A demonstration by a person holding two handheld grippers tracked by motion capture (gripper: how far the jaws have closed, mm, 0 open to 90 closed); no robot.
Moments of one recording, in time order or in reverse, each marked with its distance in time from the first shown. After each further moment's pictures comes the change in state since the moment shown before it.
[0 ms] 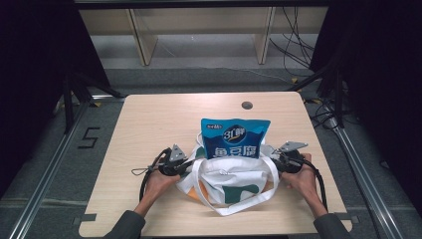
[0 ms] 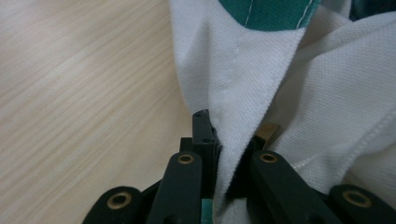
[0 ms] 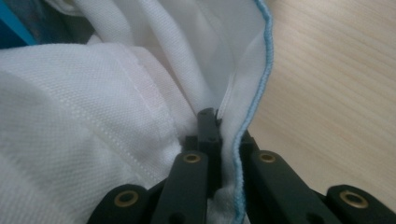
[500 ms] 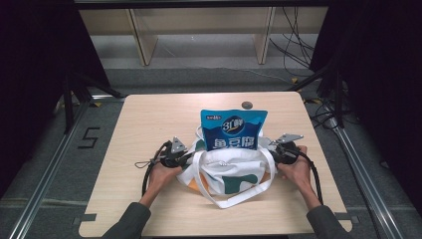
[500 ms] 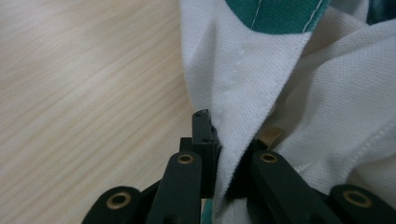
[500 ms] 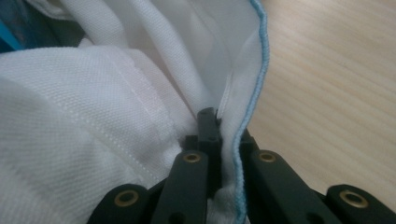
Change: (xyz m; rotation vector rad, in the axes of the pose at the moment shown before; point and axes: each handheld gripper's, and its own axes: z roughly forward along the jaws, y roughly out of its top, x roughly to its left) left arm 0.018 0.010 0.017 -0.021 0.060 -0.030; right arm -0.013 0.017 0.019 -0.009 -0.046 0.032
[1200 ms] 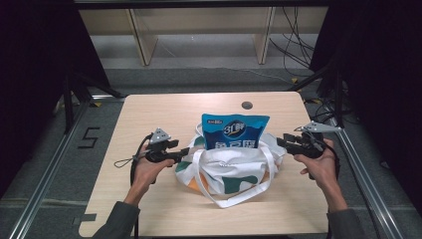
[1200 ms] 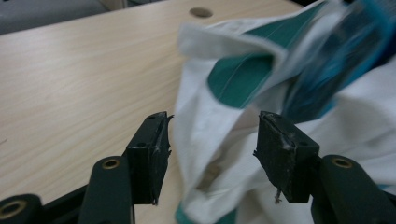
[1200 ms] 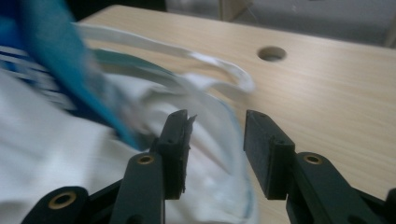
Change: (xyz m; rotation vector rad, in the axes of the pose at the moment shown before) left arm 0.006 0.031 -0.072 -0.187 -0.101 -0.222; right arm -0.009 0.026 -0.095 -0.278 0.125 0.160
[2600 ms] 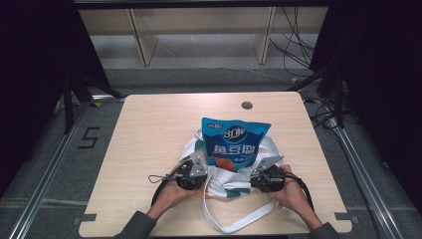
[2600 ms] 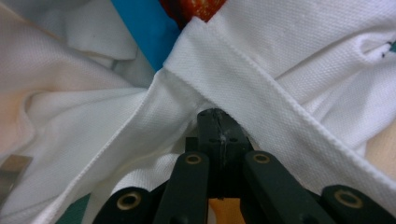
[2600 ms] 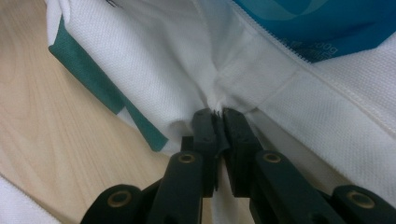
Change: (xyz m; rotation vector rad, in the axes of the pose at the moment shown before) left arm -0.075 -0.055 0.055 0.279 -0.087 0.415; right arm 0.085 -0.069 0.060 0.433 0.141 -0.346
